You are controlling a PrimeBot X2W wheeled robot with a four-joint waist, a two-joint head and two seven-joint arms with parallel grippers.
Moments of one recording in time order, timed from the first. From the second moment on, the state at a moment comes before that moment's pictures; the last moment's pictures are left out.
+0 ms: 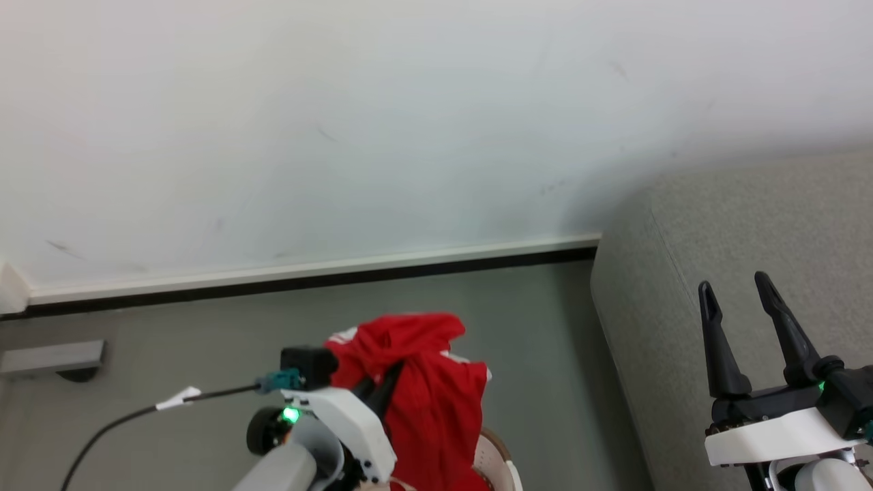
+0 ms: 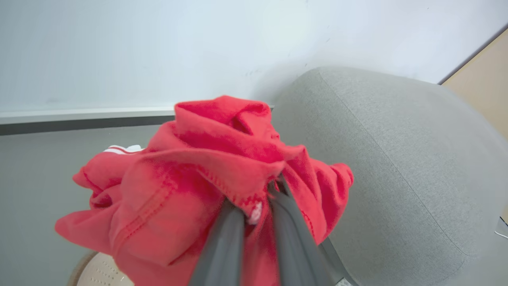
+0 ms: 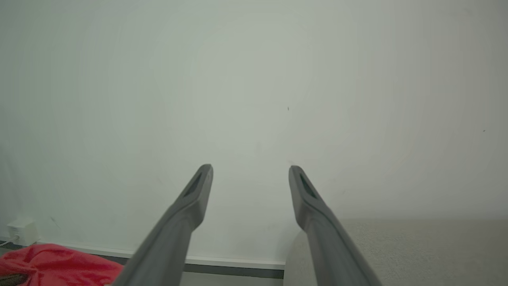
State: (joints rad) left arm -0.51 0.10 -0.60 0.79 -0.68 -0.13 -0.14; right arm -0.20 -0.14 0.10 0.15 0.27 0.13 -0.26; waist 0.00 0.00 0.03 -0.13
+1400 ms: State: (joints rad) left arm -0.69 0.14 -0.63 0.28 -0.62 0.00 -0.07; right arm -0.32 -0.25 0.59 0.20 0.44 0.13 -0.26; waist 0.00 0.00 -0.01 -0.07
